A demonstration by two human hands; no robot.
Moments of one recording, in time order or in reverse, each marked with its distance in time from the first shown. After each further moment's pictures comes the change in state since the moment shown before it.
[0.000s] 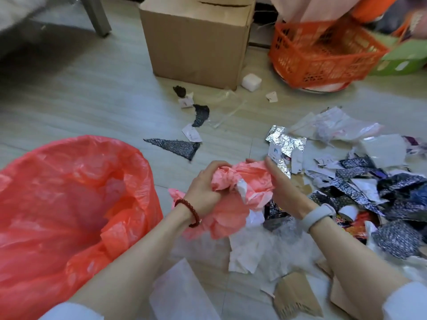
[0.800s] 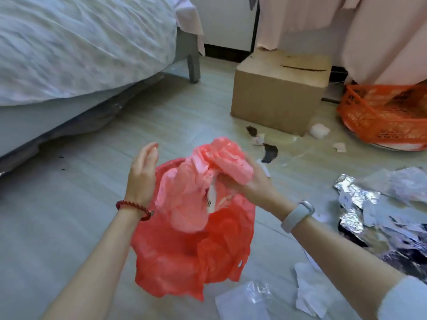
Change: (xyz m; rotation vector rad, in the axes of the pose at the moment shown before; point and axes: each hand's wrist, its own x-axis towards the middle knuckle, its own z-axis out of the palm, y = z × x) left_hand -0.115 0.033 -0.262 0.076 0.801 -0.009; right_hand 0.007 -0.084 0.249 -0.444 -0.192 -0.553
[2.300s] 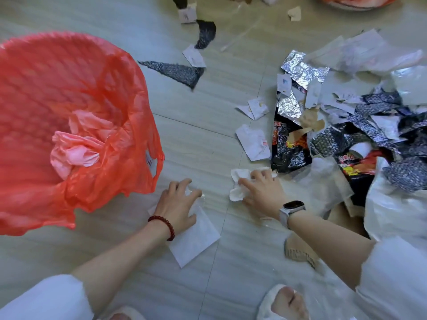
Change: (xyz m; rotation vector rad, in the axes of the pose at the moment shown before) left_hand -0.222 -0.143 0.174 0.974 -1.117 0.212; right_hand -0.248 0.241 -0.087 -1.147 -0.361 0.531
